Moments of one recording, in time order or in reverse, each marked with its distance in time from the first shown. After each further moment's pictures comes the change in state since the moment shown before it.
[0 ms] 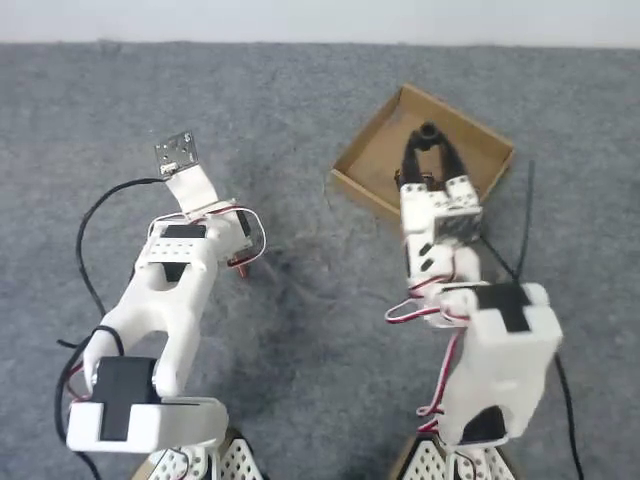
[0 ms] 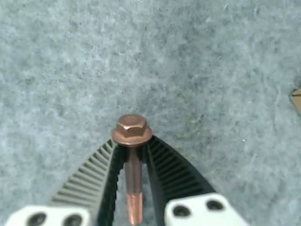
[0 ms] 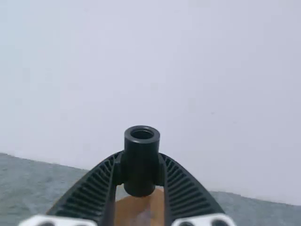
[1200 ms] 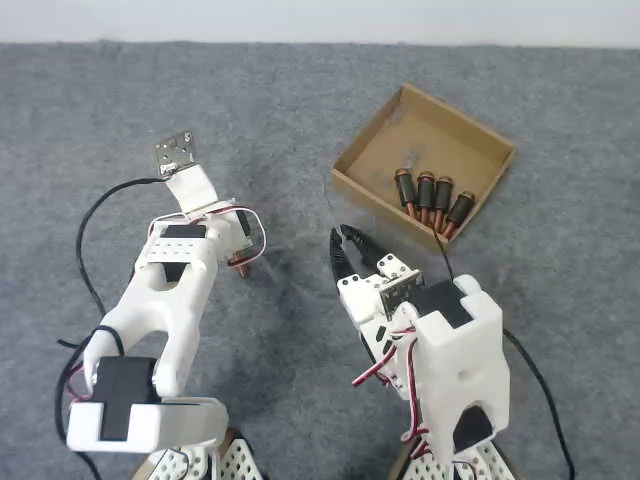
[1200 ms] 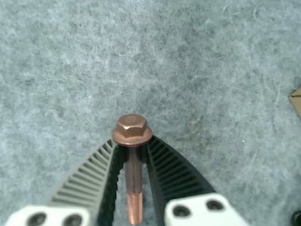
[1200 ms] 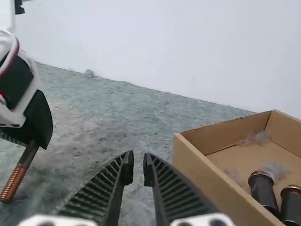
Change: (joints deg) left arm 0.0 0.0 0.0 0.0 0.0; right arm -18.6 4.7 21.7 -8.6 -3.2
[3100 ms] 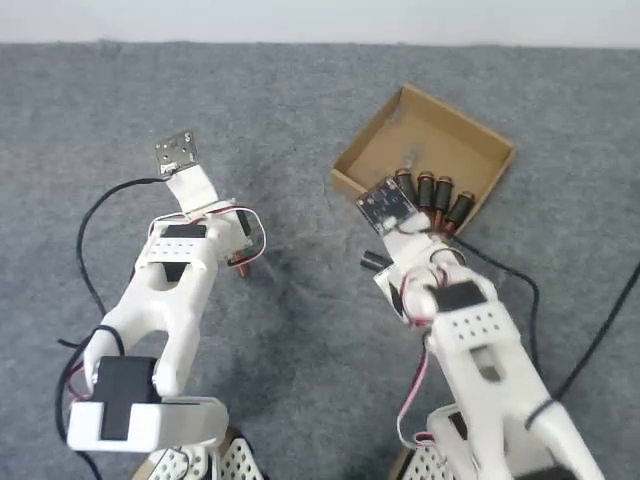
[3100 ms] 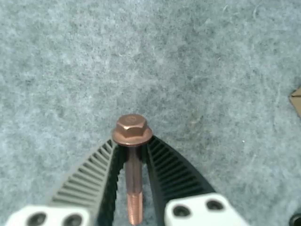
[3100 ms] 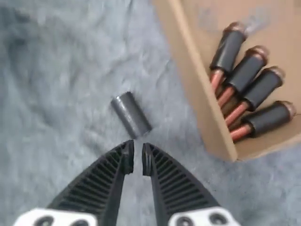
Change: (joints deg) left arm 0.0 0.0 0.0 0.0 0.0; right arm 10.5 -64.8 -18.8 140.0 18.5
